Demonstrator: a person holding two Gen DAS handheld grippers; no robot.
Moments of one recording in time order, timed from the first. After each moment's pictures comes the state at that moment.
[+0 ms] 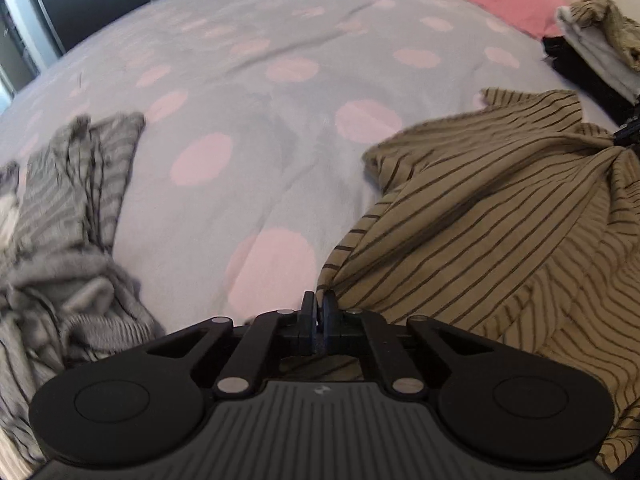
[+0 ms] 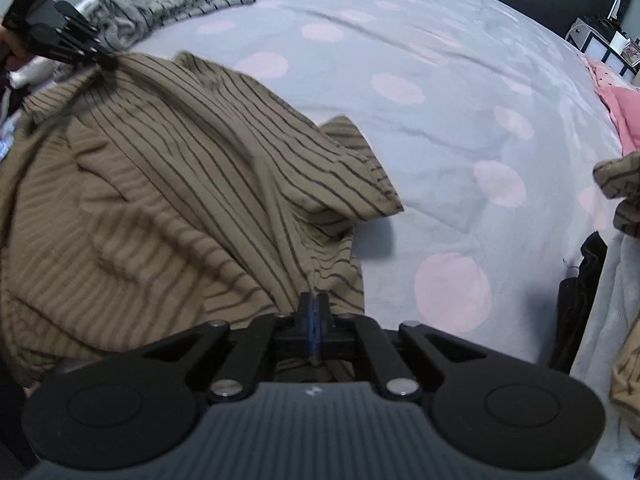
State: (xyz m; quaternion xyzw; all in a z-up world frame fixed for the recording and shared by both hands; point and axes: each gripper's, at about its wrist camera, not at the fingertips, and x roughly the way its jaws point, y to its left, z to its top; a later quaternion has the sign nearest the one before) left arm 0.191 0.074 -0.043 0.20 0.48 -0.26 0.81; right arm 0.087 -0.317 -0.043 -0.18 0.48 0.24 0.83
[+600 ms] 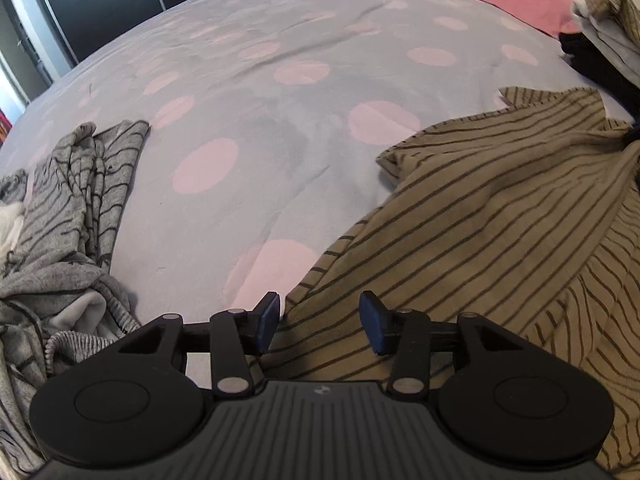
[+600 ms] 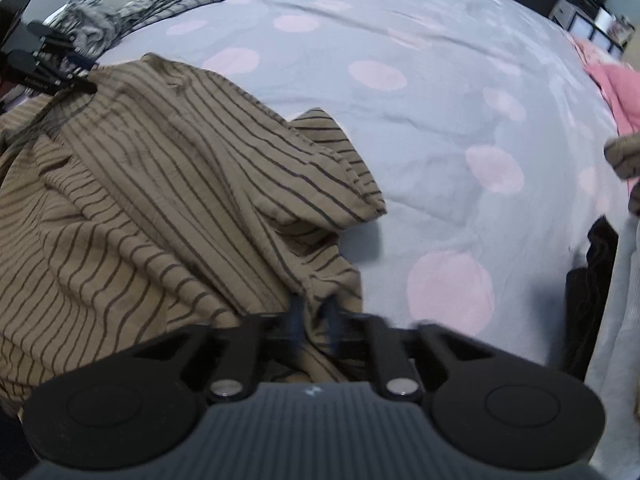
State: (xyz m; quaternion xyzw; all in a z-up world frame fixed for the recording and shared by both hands) left arm 0.199 0.066 -0.058 0.21 0.46 -0.24 0.83; right arm 0.109 -0.319 -0.054 -0.14 0.49 0.22 0.83
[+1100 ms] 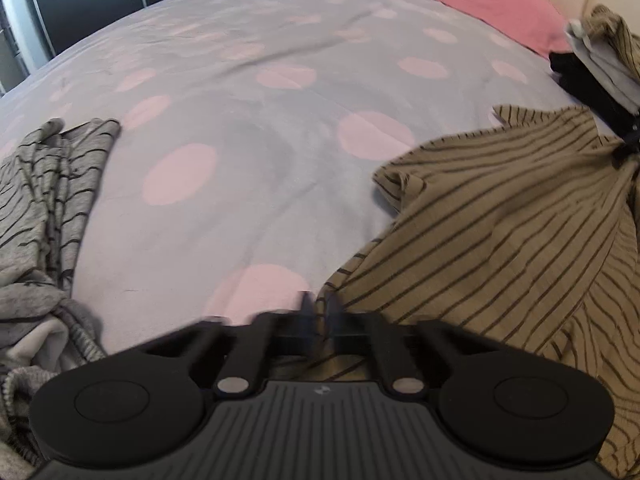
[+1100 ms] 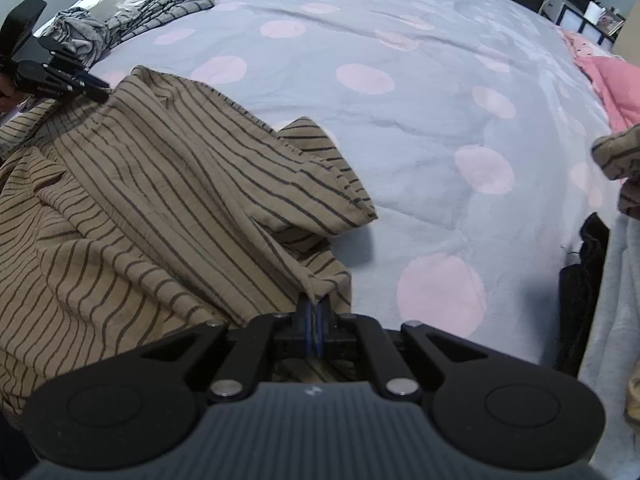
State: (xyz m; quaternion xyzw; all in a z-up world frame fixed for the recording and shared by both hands) left arm 0.219 0.070 -0.066 0.17 0.45 -0.28 0.83; right arm 0.106 -0.318 -0.045 -0.15 0.48 0.20 0.84
